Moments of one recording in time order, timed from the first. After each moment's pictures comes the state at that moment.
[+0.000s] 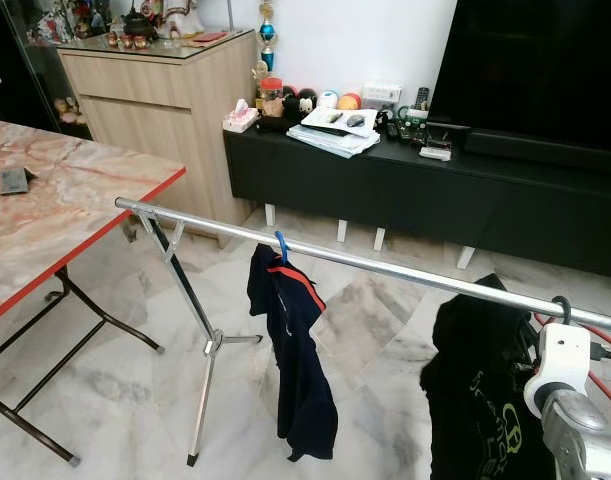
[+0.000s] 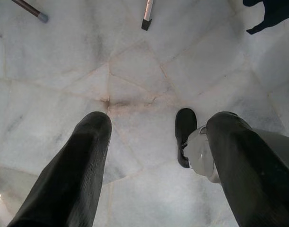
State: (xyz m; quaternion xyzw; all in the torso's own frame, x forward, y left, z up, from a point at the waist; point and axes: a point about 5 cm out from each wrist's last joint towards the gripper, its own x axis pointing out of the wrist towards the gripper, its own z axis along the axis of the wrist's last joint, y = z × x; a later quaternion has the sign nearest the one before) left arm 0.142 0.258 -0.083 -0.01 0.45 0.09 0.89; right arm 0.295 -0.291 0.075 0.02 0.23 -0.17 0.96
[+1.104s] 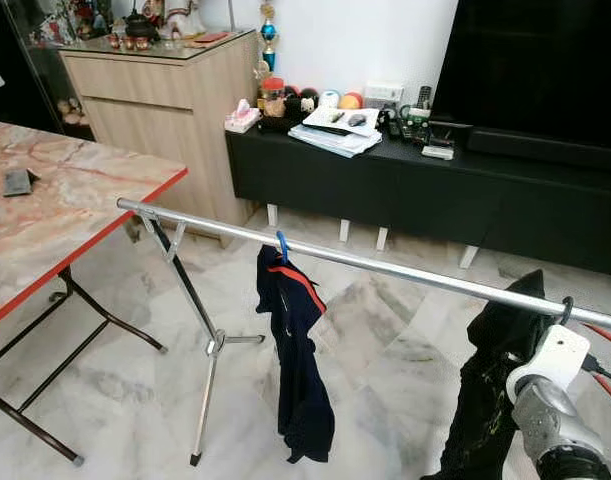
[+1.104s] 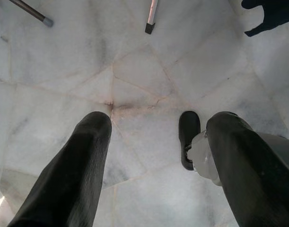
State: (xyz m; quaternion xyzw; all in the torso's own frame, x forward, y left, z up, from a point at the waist) left arm 0.145 0.262 -0.081 0.00 0.45 0.08 0.89; right arm 0.316 -0.282 0.056 0.15 0.22 -0.25 0.93
